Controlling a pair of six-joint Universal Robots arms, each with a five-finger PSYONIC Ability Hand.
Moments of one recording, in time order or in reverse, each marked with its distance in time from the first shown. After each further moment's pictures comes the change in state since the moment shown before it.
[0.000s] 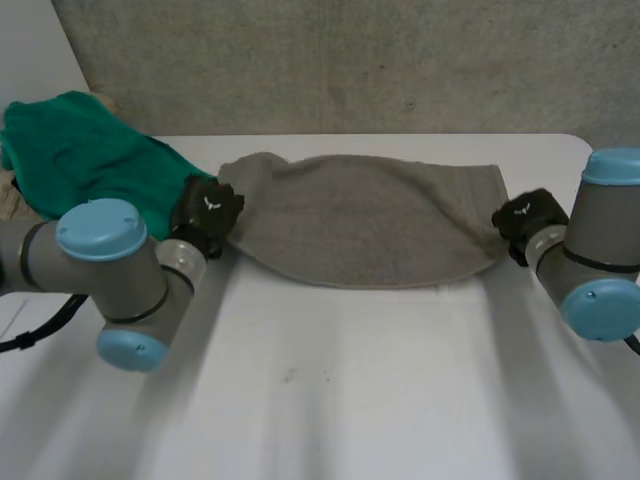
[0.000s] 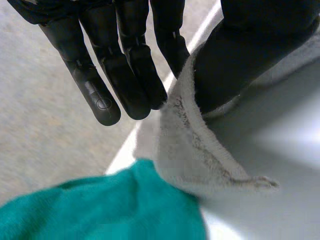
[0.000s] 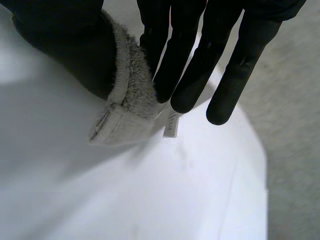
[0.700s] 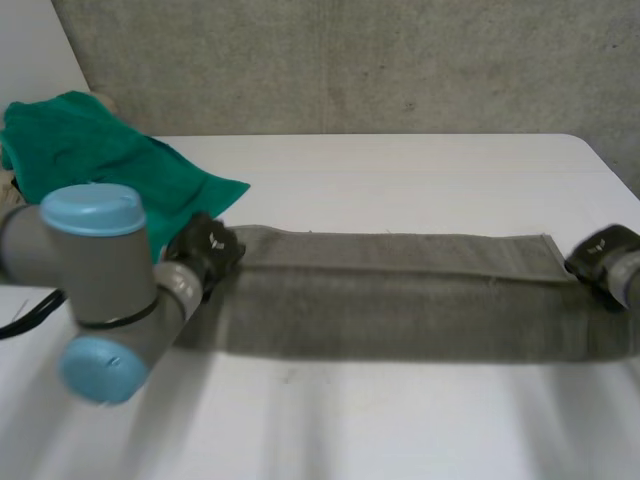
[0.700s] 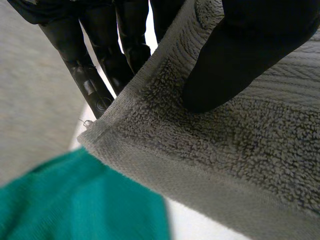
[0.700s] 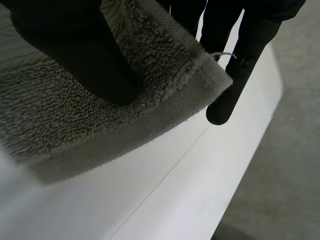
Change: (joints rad) left arm -0.055 0.071 0.023 -0.327 -0.066 0.220; right arm -0.182 -0.178 0.201 0.131 -0.010 -0.257; left_hand 0.000 0.000 0.000 0.000 0.006; right_hand 0.000 0.000 0.000 0.000 0.000
